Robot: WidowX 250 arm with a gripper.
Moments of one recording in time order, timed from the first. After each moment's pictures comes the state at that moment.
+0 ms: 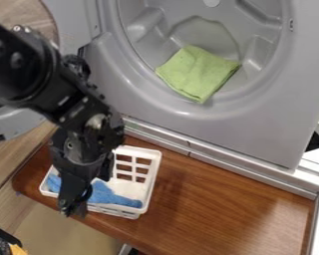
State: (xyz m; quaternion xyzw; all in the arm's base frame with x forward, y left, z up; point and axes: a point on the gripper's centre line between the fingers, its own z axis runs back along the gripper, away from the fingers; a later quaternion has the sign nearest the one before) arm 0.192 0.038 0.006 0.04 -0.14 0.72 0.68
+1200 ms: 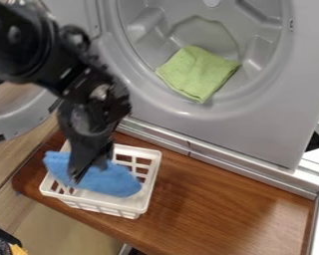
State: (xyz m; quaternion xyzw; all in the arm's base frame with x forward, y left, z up) arm 0.225 0.037 0.038 0.00 -0.19 0.69 0.70
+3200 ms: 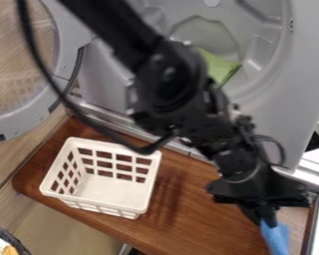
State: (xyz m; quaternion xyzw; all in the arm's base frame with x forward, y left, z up) arm 0.245 -0.163 0.018 -0.22 -0.14 0.07 0.96
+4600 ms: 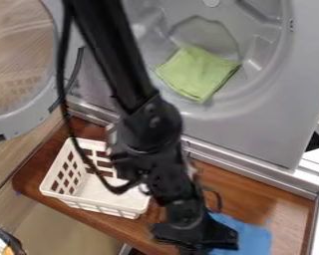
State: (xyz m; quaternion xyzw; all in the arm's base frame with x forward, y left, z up) arm 0.204 -0.106 -0.056 -0.11 -0.07 0.13 0.98
